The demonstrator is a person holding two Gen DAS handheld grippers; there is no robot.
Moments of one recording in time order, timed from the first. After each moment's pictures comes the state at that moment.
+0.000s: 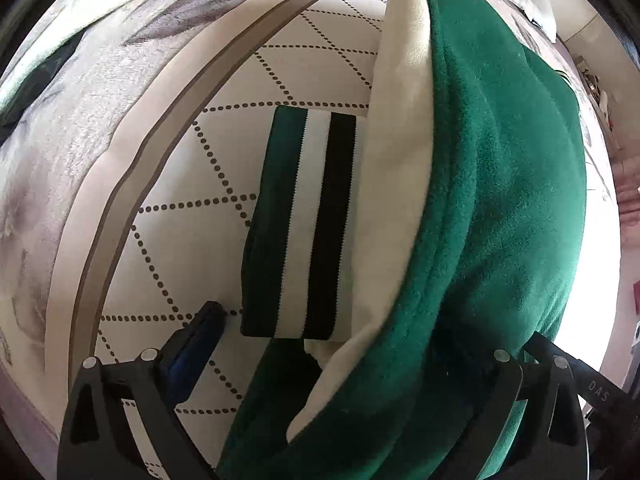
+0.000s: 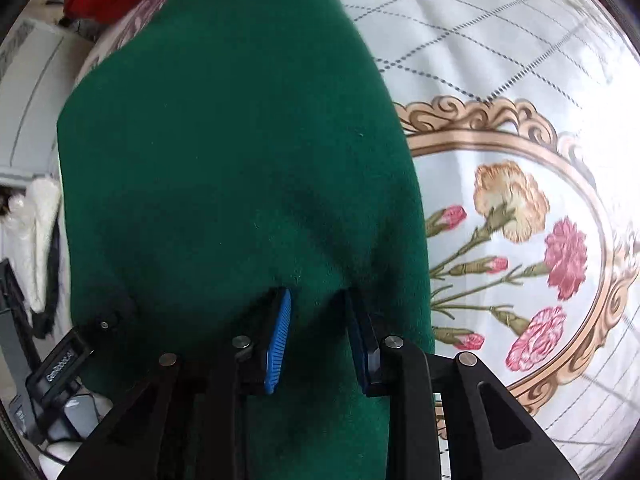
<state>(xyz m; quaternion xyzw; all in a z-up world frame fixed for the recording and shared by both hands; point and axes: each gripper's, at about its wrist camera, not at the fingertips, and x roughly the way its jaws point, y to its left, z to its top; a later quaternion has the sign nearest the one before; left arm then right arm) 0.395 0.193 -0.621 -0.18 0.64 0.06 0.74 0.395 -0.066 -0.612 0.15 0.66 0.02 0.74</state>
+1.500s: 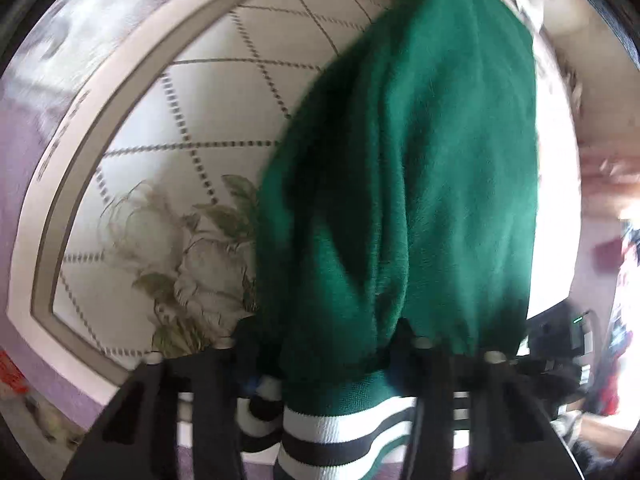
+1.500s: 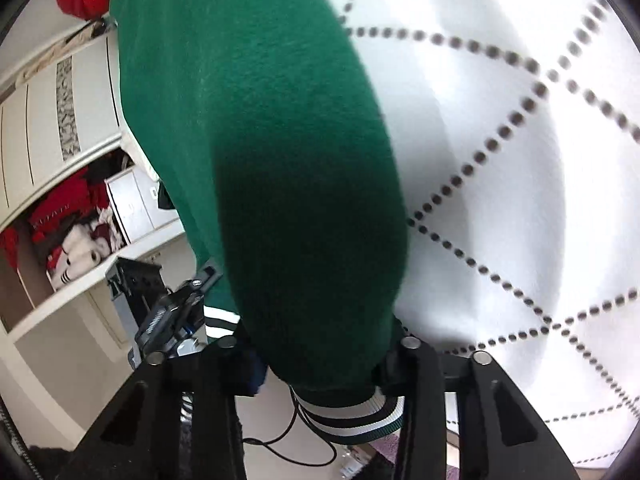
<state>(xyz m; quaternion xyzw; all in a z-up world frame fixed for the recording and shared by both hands) 0.125 0.193 -0.575 -0.29 0.66 0.01 0.69 0.136 -0.060 -0.693 0.44 0.71 0.23 0.50</state>
